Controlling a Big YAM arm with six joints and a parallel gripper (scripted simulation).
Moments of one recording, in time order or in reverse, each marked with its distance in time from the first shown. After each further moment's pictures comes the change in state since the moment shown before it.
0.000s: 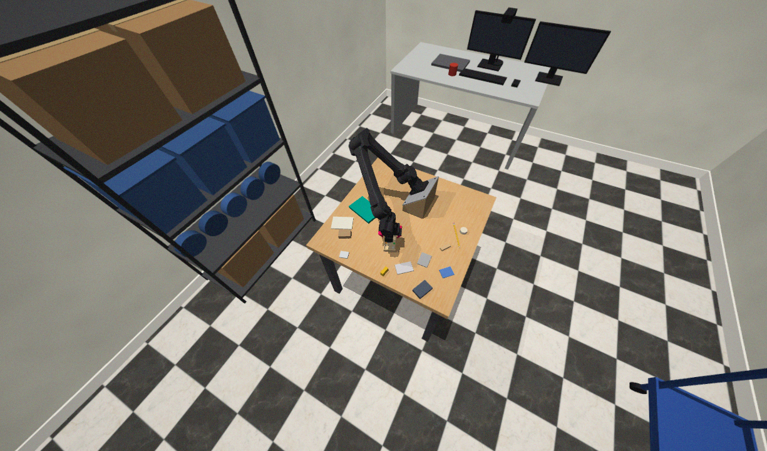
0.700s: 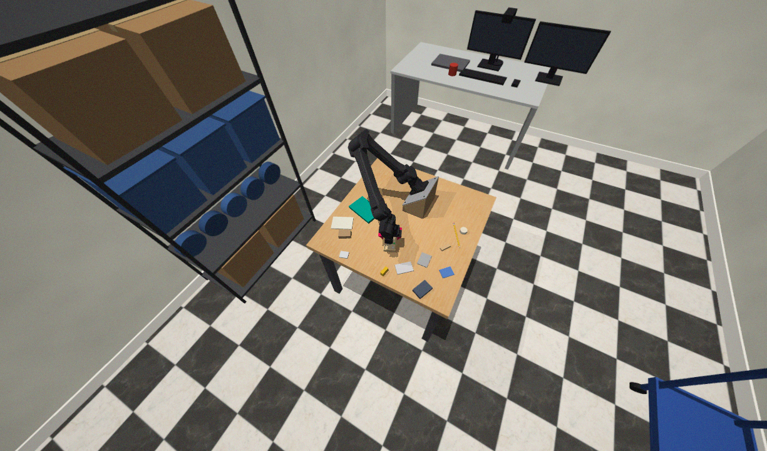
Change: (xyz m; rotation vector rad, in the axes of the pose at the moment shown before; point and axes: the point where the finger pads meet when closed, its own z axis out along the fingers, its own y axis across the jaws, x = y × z) arm 0.000 0.000 0.017 0.001 -0.001 0.003
